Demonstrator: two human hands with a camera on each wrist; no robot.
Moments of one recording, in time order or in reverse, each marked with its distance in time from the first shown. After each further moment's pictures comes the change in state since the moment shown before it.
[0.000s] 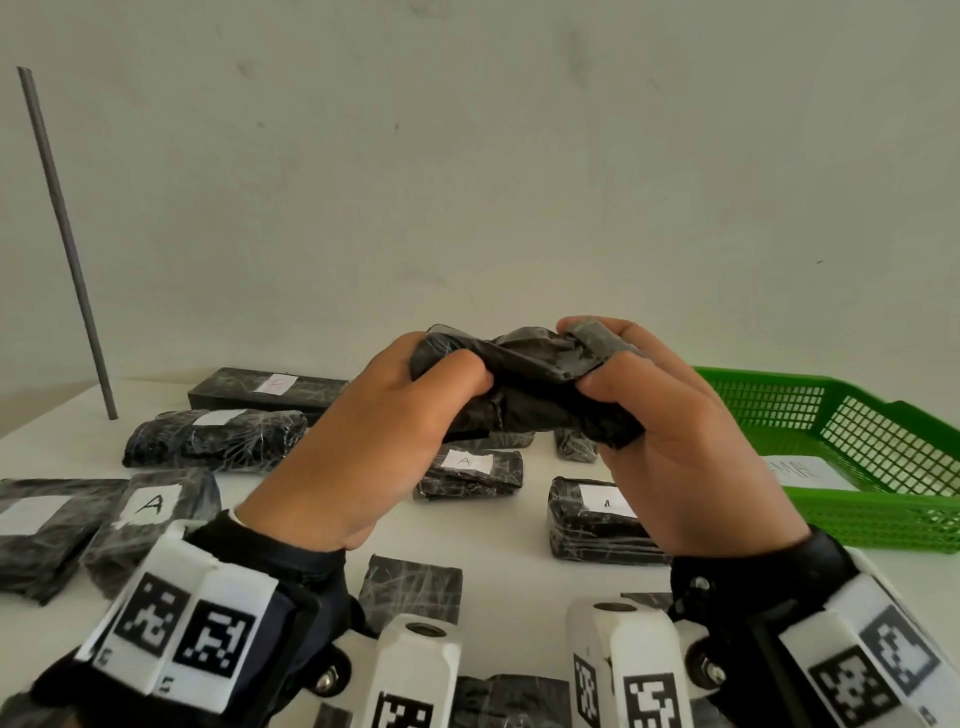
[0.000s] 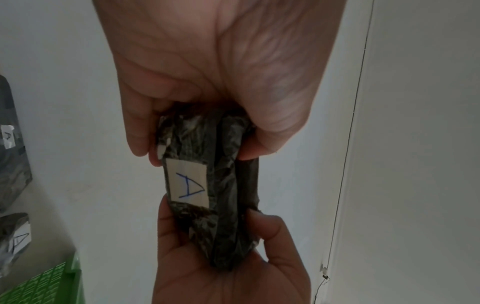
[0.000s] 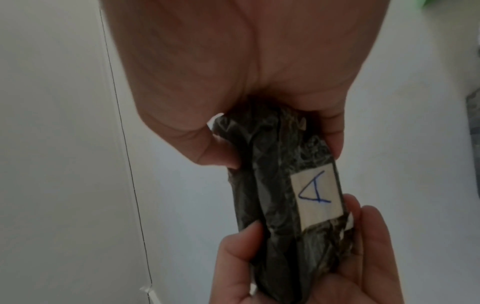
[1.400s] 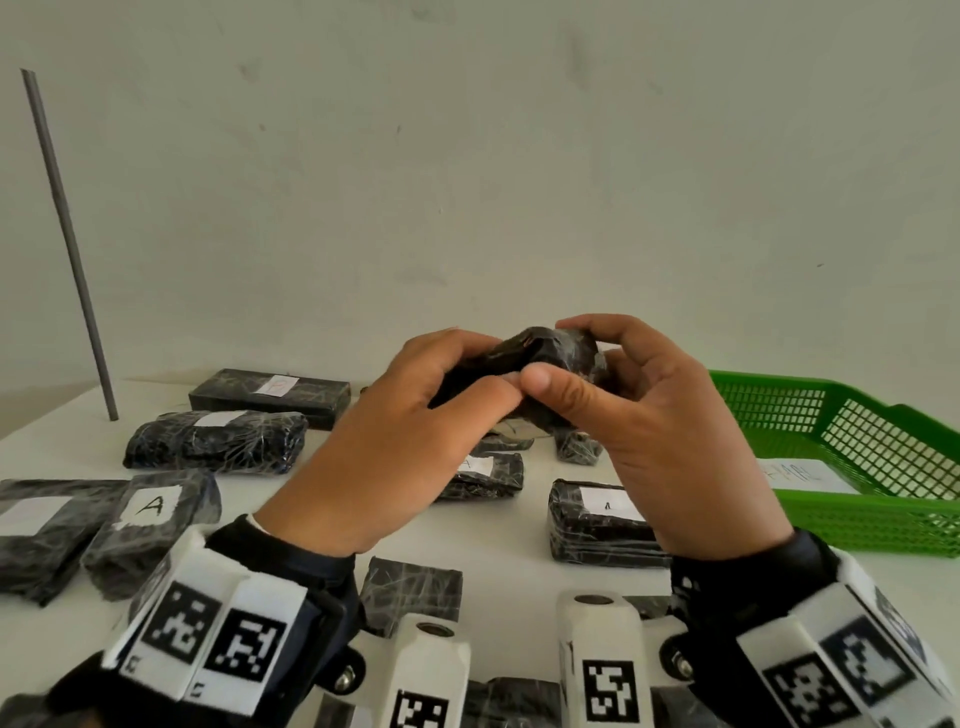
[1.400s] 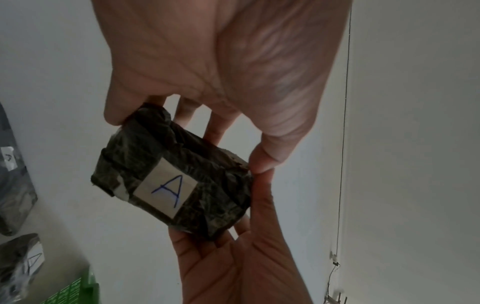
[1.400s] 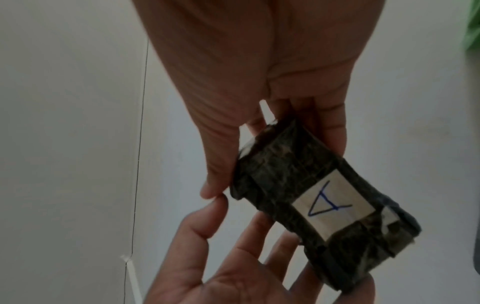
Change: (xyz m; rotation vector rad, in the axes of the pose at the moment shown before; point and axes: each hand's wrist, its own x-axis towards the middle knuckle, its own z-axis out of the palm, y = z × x) left_hand 0.001 -0.009 0.002 0.158 -0.079 0.110; right_hand -0.001 -0.003 0.004 -0.286 0.077 -0.181
